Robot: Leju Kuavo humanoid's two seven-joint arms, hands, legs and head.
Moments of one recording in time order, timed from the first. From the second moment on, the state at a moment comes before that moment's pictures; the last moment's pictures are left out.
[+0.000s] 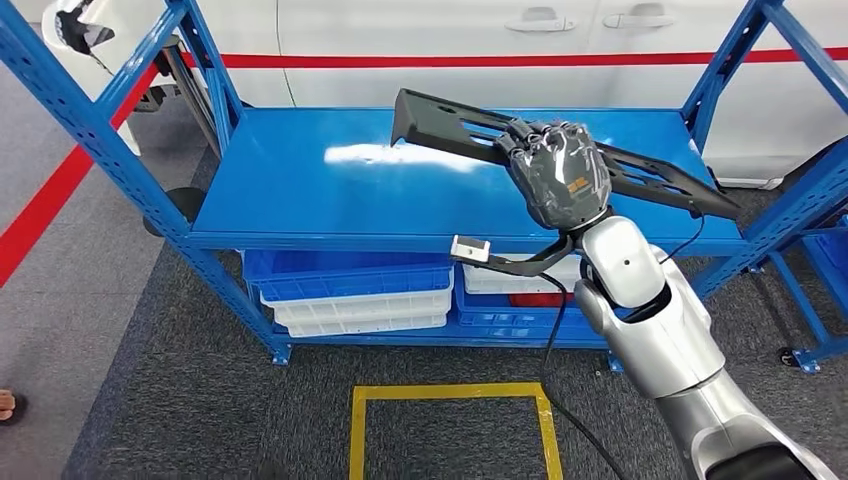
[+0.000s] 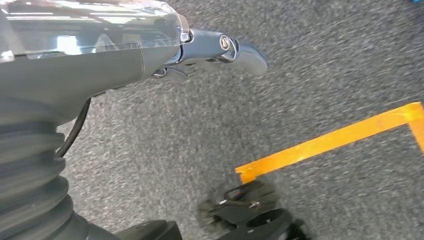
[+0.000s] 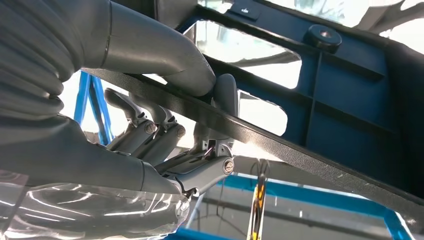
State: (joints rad) left arm -0.10 -0.17 0.62 -0.23 -1.09 0.20 -0.29; right arm -0.60 -0.28 0.45 -1.64 1.41 -0.31 -0.10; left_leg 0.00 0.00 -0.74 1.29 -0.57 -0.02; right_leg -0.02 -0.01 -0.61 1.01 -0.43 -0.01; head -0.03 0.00
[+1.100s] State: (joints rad) left arm -0.09 -0.17 0.62 -0.23 -1.13 0.21 -0.29; right arm -0.49 -0.28 0.47 -1.61 1.39 -0.32 -0.11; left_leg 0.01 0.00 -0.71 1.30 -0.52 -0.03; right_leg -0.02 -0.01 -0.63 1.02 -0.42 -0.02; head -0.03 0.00
